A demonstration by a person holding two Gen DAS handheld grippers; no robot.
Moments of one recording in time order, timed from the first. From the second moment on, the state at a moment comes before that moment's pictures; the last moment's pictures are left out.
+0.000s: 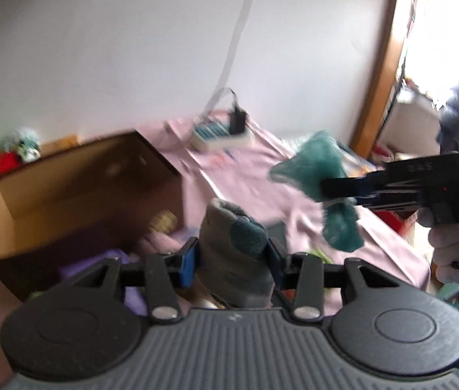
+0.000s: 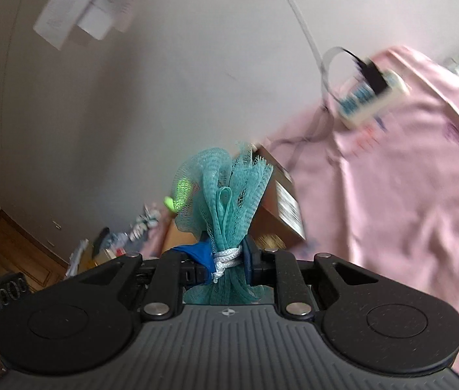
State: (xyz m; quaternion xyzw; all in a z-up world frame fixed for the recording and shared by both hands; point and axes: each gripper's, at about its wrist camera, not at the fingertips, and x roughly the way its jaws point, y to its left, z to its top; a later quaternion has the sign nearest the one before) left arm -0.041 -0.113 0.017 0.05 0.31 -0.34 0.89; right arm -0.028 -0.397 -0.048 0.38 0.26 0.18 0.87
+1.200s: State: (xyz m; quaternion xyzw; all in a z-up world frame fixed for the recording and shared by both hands) left arm 0.271 -0.018 -0.068 0.04 0.44 -0.12 0.89; right arm 0.267 -0.214 -0.094 0.10 0.44 0.05 0.89
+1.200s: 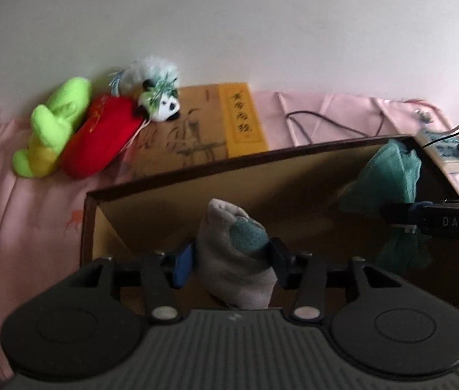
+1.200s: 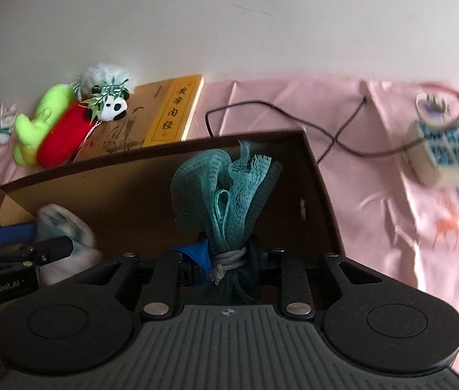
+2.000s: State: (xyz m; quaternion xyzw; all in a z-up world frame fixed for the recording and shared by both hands) left arm 0.212 0.014 -0.021 -0.03 0.40 -0.10 0.91; right arm 0.248 -0.232 -0.074 0.13 0.43 0.06 0.89
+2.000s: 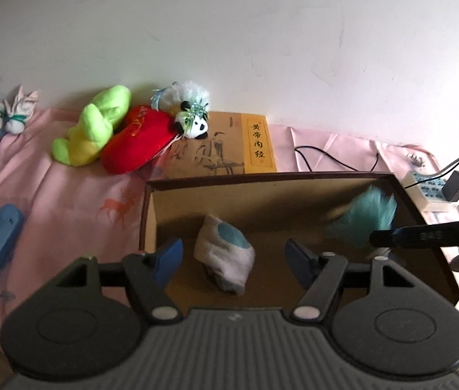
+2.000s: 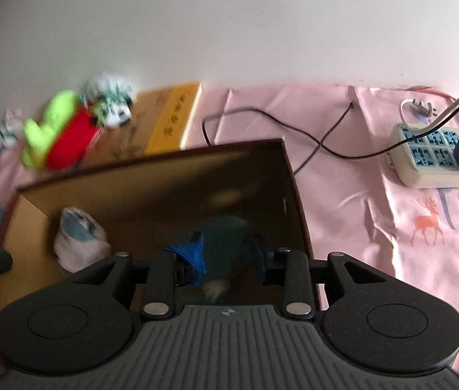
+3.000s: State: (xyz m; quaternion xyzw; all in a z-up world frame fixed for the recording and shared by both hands) left arm 0.076 -0.003 0.025 0.05 0.37 0.03 0.93; right arm 0.065 -0.259 -0.021 0.27 0.27 0.17 0.91
